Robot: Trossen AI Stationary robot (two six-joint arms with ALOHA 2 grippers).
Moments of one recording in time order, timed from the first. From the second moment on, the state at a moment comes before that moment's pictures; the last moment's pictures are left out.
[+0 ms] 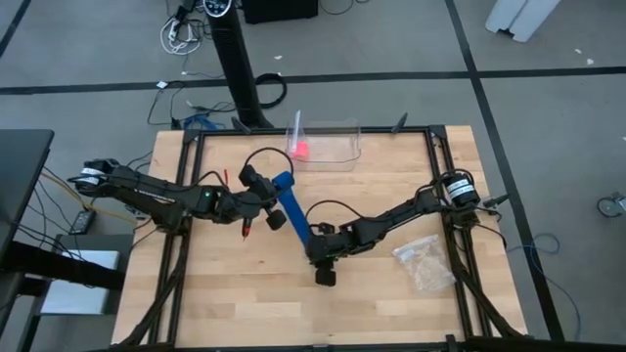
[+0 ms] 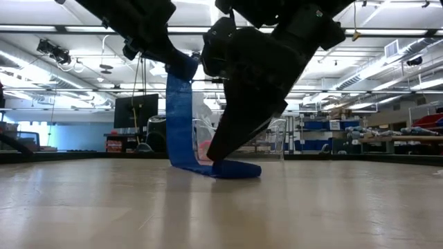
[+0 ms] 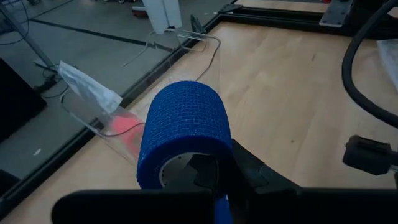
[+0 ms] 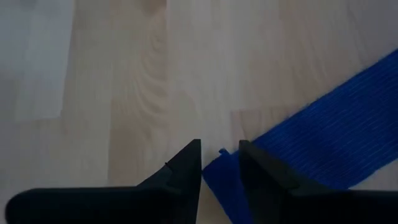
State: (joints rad) left arm -0.16 1.23 0.80 -0.15 -0.72 -0.29; right arm 0.27 2.00 1.24 -0.15 0.06 0.35
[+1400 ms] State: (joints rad) left arm -0.14 1.23 0.80 -0.29 -0.79 -0.35; right arm 0.39 1.94 1.24 -0.23 0.22 0.37
